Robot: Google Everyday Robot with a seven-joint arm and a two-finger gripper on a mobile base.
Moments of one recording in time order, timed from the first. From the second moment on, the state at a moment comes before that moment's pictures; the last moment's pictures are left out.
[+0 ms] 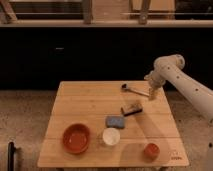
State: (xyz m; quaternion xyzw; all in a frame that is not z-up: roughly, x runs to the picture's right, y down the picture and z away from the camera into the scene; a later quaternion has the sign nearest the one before) arm 0.277 -0.007 0.855 -0.19 -0.05 -0.01 0.98
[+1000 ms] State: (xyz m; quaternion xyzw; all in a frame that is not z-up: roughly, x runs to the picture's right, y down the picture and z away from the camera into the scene) arm 0.291 0.010 0.914 -0.22 -0.08 -0.06 0.97
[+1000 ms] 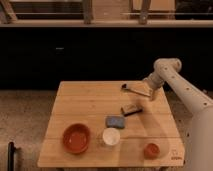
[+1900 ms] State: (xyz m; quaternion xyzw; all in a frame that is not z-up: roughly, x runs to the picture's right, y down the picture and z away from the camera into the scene) arm 0.281 0.044 0.960 -0.25 -0.12 -0.09 0.96
